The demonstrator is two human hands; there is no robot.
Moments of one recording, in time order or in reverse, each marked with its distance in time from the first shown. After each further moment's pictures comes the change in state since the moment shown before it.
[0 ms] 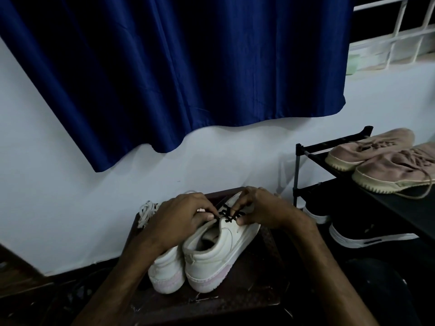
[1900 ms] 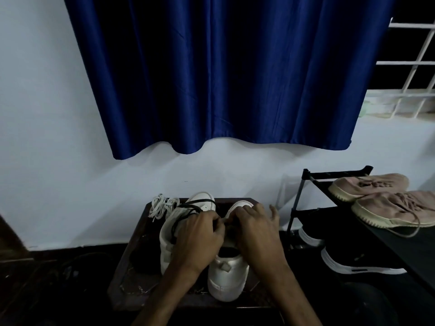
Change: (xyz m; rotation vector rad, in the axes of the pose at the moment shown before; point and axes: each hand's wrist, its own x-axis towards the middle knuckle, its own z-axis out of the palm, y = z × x) left_hand -0.039 0.024 0.033 -0.117 0.373 -0.357; right_hand -0.042 -0.078 0.053 -0.520 0.590 -0.018
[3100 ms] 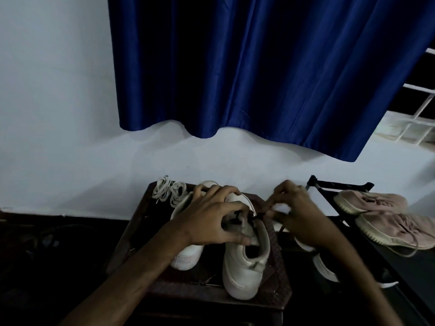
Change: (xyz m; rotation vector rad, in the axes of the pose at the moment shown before) left_hand 0.037 -0.052 0.002 0.080 -0.239 0.542; right_hand 0.042 0.028 -0.065 0.133 -0.431 -0.011
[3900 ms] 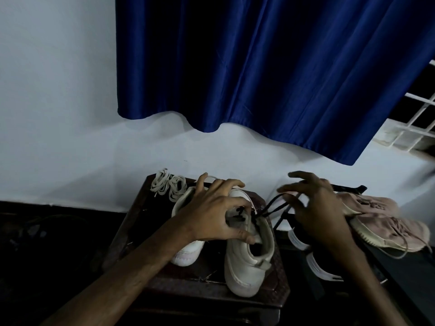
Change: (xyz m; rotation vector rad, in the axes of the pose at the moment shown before) left_hand -0.001 -0.004 0.002 -0.057 0.090 -0.010; right_hand -0.001 0.005 -0.003 -0.100 0.345 0.097
